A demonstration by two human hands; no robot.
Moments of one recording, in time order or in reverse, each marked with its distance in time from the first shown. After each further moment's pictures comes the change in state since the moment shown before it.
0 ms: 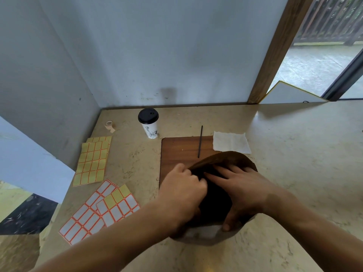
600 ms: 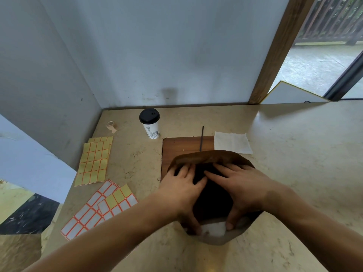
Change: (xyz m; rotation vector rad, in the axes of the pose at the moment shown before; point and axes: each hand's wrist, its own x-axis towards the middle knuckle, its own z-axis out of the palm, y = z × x) left_hand 0.004 -0.009 0.015 -0.093 -0.215 -0.032; right_hand 0.004 0.001 -0.005 -0.039 -0.022 -0.006
